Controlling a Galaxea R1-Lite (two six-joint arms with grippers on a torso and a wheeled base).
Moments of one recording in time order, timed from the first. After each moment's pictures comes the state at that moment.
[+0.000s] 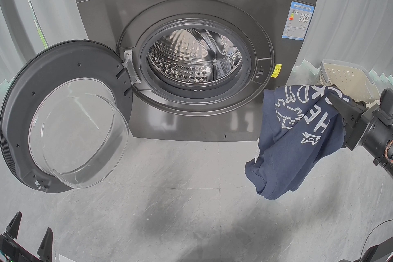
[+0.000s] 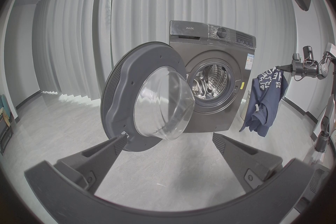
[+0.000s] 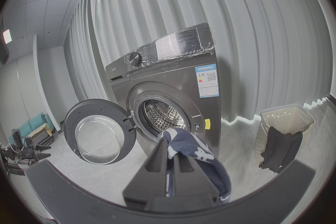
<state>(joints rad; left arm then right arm) 0.00 0.02 -0.02 0.00 -0.01 -0.03 0.56 1.20 -0.46 -0.87 -0.12 0.06</state>
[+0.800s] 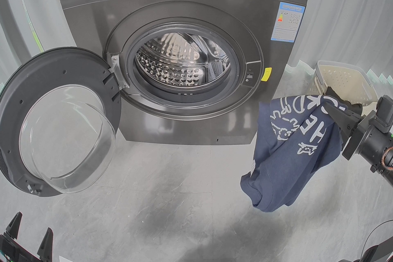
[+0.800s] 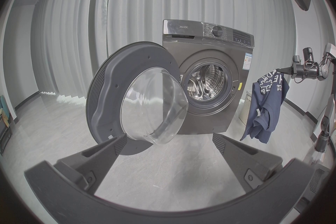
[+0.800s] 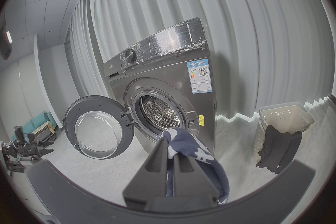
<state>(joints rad) 0.00 0.02 -0.02 0.00 -0.01 -0.03 0.57 1.20 -0.43 -0.87 -0.10 0.07</state>
